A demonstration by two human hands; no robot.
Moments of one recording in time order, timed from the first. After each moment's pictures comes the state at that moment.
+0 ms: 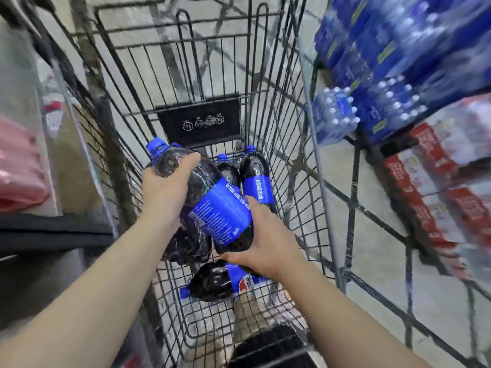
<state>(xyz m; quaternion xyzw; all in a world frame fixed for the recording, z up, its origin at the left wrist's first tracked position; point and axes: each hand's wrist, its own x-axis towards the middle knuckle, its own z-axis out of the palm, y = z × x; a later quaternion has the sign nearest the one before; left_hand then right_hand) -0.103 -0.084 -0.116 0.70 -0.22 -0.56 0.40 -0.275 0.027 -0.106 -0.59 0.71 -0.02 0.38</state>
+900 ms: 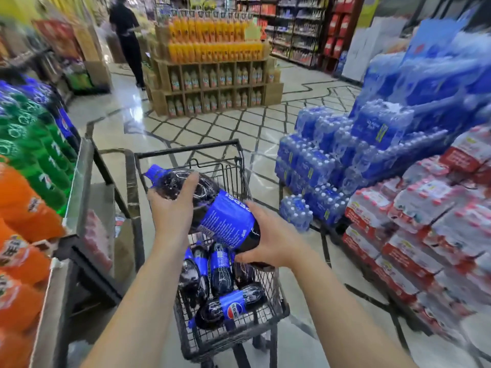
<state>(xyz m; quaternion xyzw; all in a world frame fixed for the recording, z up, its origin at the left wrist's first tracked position) -0.117 0.152 0.244 0.53 -0.33 -0.48 0.62 -0.313 0.221 0.218 -0.72 0.64 -0.16 0.19</state>
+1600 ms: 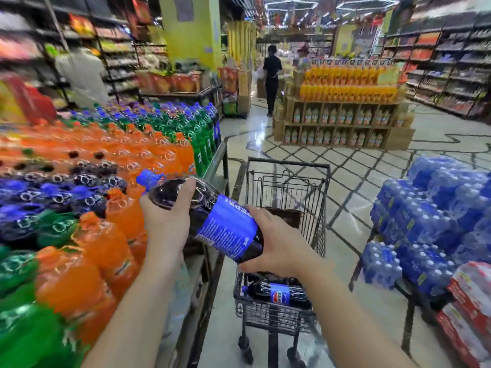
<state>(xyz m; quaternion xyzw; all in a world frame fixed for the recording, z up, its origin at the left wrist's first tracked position) -0.052 0.452 0.320 0.59 -0.25 -0.23 0.73 -0.259 0.393 0.292 -0.90 0.39 -0.16 0.15</state>
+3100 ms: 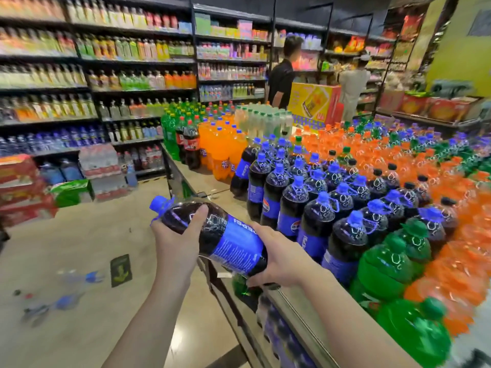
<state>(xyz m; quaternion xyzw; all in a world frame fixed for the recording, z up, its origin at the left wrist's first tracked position) 0.397 0.962 0.295 0.65 0.05 0.07 0.76 0.339 0.753 0.271 -0.98 -0.05 -0.03 0.21</state>
